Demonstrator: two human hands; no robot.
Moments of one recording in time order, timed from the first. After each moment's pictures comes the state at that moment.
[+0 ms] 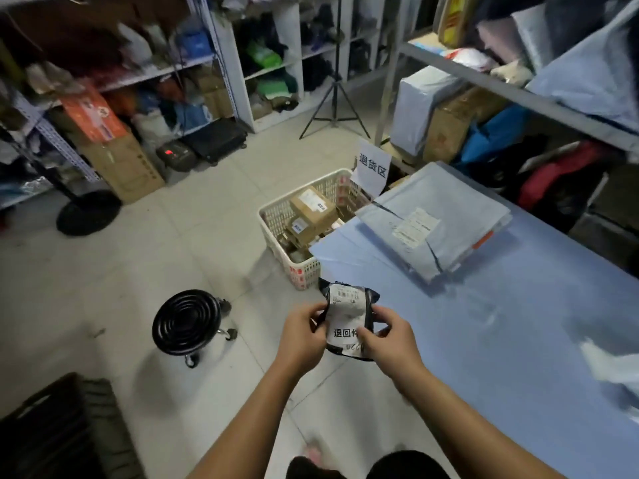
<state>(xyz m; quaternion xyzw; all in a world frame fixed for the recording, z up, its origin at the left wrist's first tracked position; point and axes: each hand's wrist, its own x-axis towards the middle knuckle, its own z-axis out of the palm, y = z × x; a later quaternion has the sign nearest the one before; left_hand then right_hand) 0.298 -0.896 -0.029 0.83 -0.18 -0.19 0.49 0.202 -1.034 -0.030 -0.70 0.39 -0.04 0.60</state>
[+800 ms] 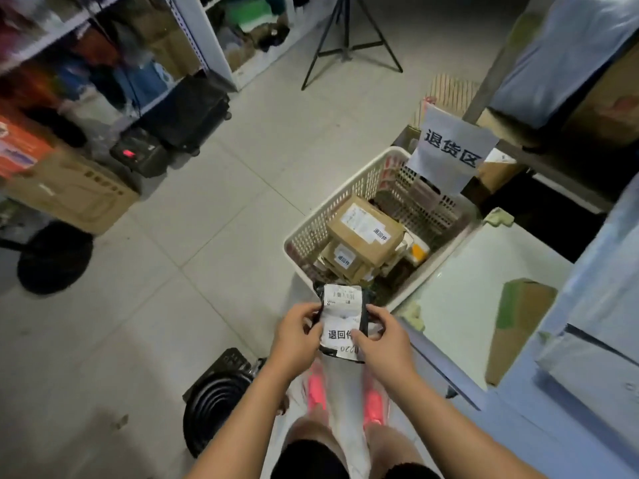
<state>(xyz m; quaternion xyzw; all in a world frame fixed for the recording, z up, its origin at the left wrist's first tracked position) 0.821 -0.951 -0.198 0.86 -0.14 -0.33 0.35 0.707 -1.070 -0.200 -0.60 0.51 0.01 0.62</state>
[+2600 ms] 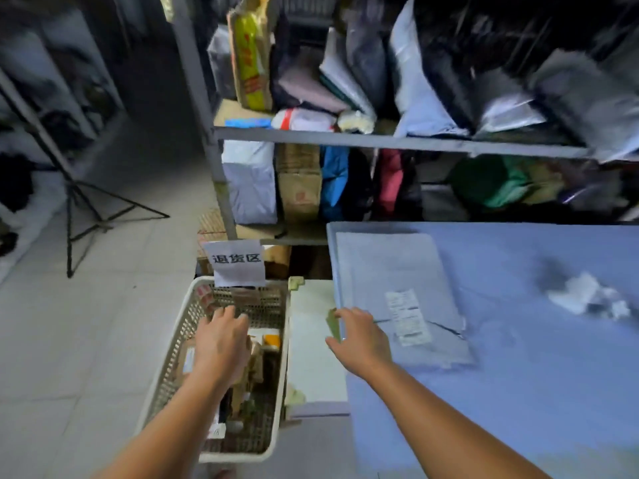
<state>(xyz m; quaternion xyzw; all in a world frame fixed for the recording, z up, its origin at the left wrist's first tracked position) 0.852 -1.163 -0.063 0.73 -0.68 -0.03 -0.05 0.604 -1.192 -0.052 -0.73 0.64 -0.05 0.23</state>
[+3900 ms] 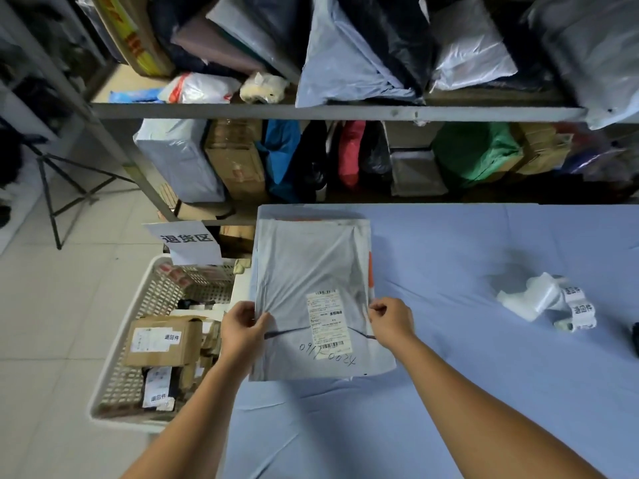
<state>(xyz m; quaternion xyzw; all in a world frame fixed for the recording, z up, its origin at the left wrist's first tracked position) 0.579 -1.244 -0.095 0.78 -0.29 -0.37 0.42 0.322 -1.308 -0.087 -0.51 0.76 -0.13 0.38</state>
